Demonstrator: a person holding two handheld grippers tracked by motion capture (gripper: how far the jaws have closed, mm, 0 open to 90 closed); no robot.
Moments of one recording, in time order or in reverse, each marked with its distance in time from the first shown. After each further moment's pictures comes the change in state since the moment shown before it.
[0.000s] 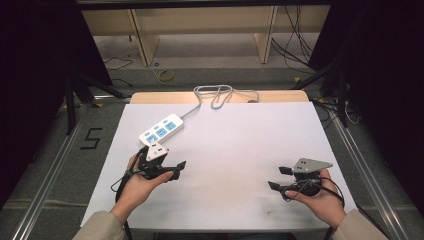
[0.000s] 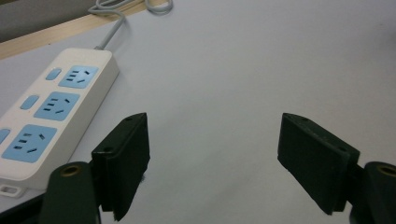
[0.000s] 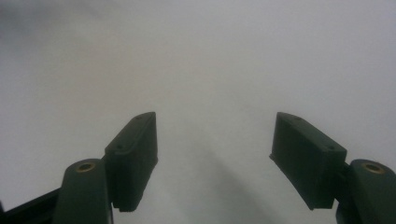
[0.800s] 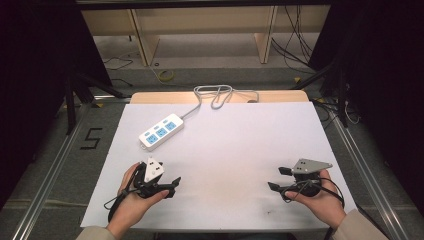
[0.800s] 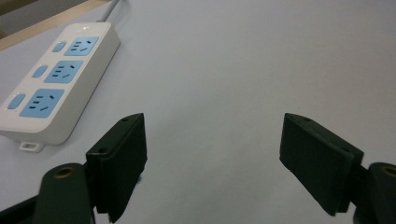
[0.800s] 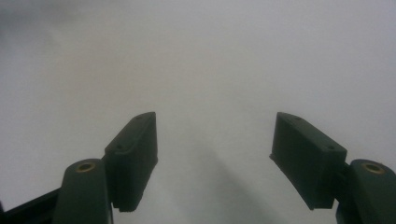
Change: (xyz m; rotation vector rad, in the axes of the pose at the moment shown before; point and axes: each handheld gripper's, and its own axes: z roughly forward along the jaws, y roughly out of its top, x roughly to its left) left arm -0.011 -0.033 -0.019 0.051 0.057 0.089; right arm 0.002 0.000 0.000 -0.002 0.005 -0.009
